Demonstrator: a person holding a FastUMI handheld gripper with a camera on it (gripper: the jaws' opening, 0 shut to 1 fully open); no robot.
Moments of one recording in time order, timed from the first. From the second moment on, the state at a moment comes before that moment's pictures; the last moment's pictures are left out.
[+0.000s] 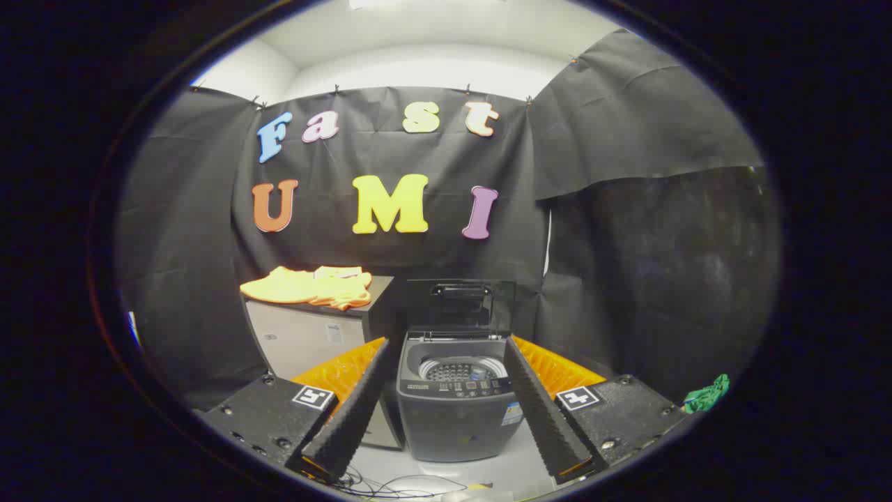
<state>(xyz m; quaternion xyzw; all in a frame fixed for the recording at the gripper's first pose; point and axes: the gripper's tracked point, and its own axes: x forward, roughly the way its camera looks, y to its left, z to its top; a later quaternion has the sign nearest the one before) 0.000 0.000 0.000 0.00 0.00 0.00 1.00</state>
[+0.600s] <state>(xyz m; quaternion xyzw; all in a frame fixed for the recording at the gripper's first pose) -0.023 0.006 -0.006 0.00 0.01 0.00 1.00</state>
